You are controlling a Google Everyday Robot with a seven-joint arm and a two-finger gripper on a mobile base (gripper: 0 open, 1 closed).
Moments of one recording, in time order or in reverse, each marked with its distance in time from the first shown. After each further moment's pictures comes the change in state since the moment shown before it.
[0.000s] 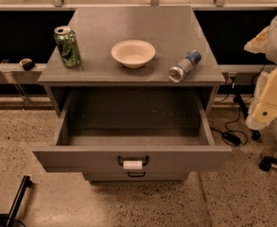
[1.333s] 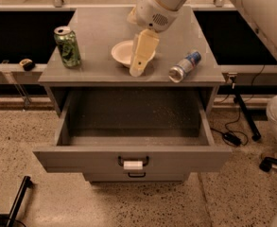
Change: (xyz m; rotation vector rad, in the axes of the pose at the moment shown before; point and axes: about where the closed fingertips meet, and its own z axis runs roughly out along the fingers) arm -0.255 -0.099 0.101 -0.055 -0.359 -0.320
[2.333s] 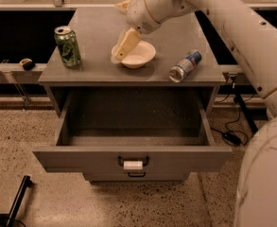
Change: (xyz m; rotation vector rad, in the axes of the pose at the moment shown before) arm -0.021 -0.084 0.051 0.175 -0.340 -0.043
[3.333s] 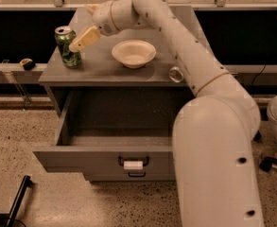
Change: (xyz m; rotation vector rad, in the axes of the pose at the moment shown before) arm -0.039 -0.066 0.125 0.061 -0.307 0.186
